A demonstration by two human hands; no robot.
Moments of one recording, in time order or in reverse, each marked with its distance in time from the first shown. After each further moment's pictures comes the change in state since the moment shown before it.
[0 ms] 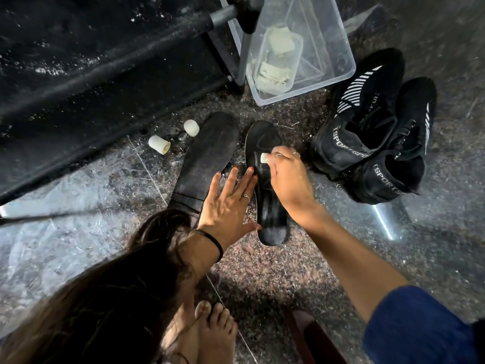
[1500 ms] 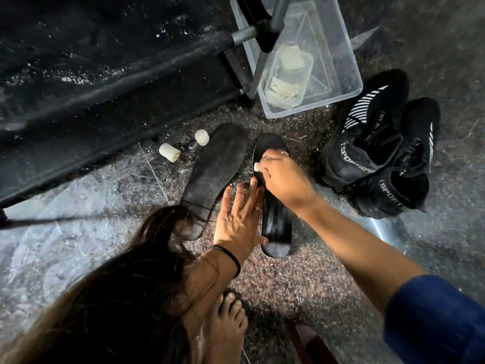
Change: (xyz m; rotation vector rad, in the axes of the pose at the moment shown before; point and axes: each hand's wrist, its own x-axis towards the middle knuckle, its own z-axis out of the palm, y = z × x) left_hand -0.002 0.014 0.001 -0.062 -0.037 -0.057; right_hand 0.028 -0.015 -0.003 -0.032 -0.134 -0.240
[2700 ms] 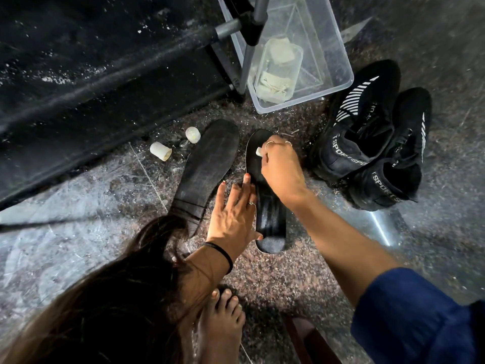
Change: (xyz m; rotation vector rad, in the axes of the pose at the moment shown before) left_hand -0.001 0.000 -0.009 0.043 0.004 0.032; right_hand 0.011 -0.002 -0.006 -0.048 0.095 0.235
